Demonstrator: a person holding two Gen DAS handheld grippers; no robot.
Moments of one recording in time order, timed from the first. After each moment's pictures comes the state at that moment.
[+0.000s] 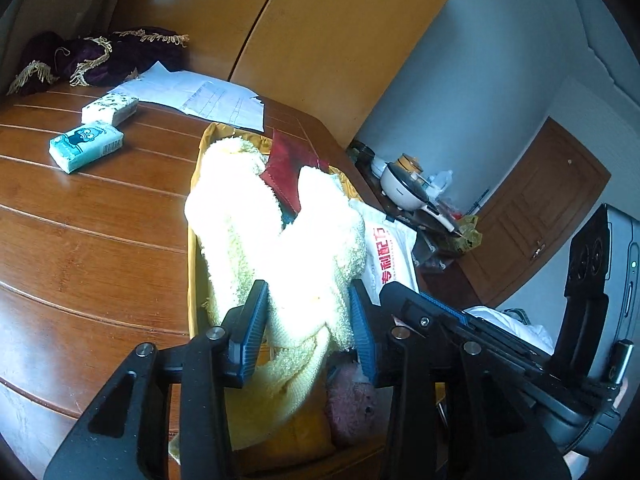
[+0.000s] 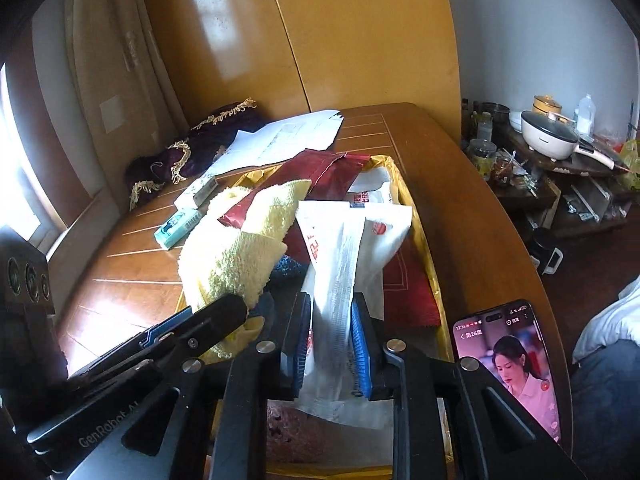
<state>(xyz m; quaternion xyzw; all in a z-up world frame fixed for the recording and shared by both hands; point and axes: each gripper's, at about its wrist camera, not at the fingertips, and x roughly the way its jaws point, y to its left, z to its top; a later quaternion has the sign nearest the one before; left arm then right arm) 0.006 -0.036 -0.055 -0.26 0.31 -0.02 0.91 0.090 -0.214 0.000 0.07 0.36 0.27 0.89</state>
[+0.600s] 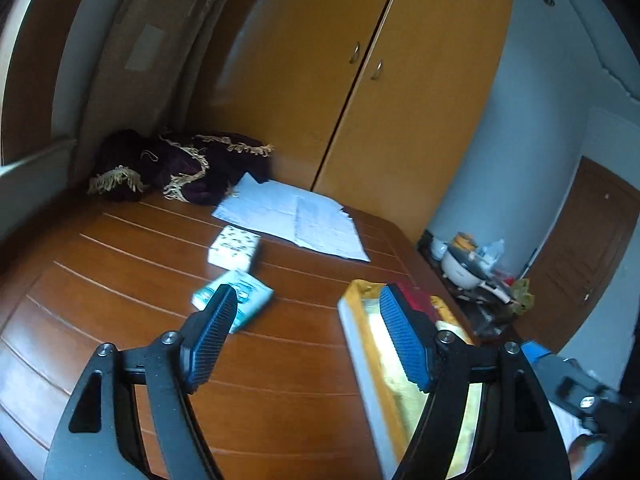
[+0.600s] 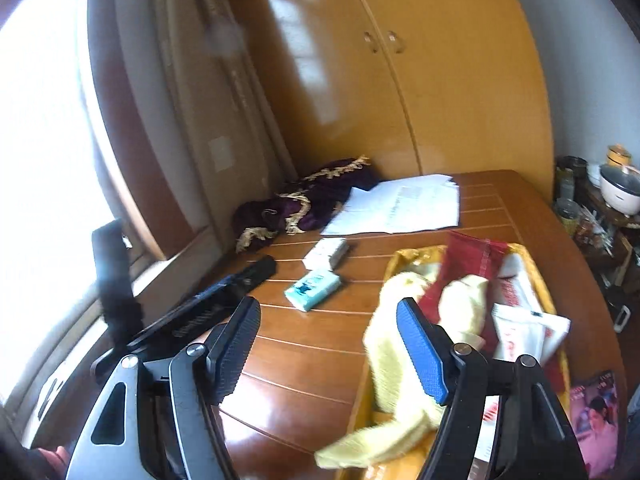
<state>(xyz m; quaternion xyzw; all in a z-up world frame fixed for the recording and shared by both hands) -0.007 0.100 0.003 -0.20 0.20 0.12 0.95 0.051 -0.134 0.090 0.10 0.26 0.43 0.86</state>
